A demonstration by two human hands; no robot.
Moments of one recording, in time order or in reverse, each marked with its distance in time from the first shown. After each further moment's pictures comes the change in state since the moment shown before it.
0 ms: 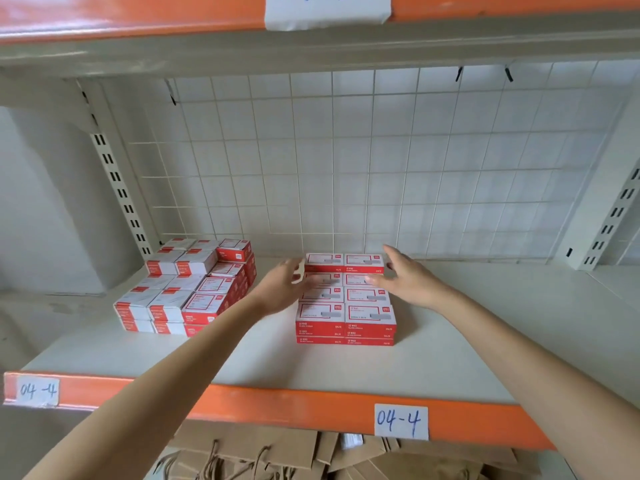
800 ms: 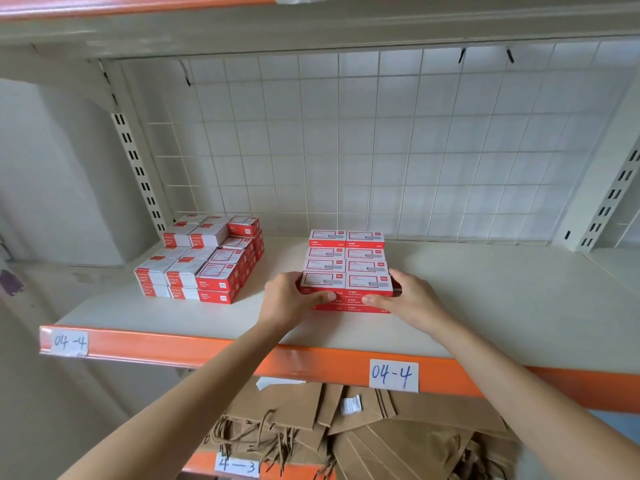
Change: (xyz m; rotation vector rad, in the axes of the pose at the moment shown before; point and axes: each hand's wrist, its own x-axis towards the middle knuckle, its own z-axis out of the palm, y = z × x) left_hand -0.072 0.009 0.041 -0.062 0.294 -0.077; right_hand -0.080 -0.009 0.033 0.203 0.077 -0.014
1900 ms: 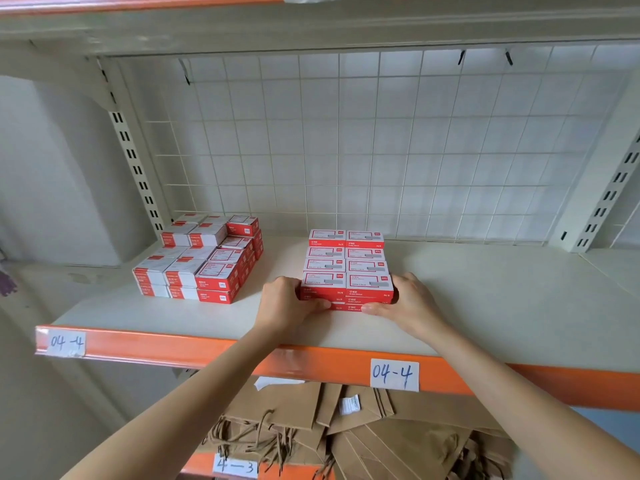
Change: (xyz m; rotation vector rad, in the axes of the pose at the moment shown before) left_hand -0.007 -0.003 -0.004 0.104 -0.020 -0.042; right_hand 0.002 0.012 0.012 -0.173 0.079 -0.002
